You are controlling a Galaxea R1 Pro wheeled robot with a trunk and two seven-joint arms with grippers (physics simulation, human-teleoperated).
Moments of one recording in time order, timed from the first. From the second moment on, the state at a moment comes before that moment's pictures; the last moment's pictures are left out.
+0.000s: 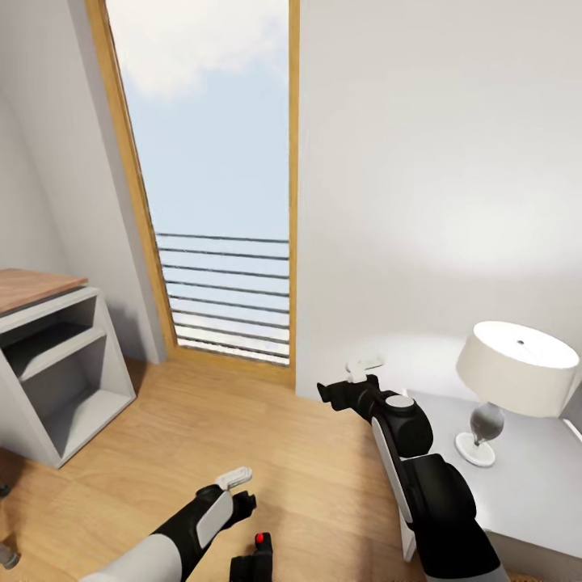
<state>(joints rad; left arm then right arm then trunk) -0.62 -0.12 -0.31 -0.33 0.69 0.34 0.33 -0.45 0.13 0.17 -1.61 0.16 0.89 0.15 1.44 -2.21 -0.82</state>
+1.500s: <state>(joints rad) -0.65 -0.10 -0.53 -0.23 0.67 0.40 0.11 -0.45 0.13 0.17 -1.61 0.16 0.89 0.15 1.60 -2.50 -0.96</state>
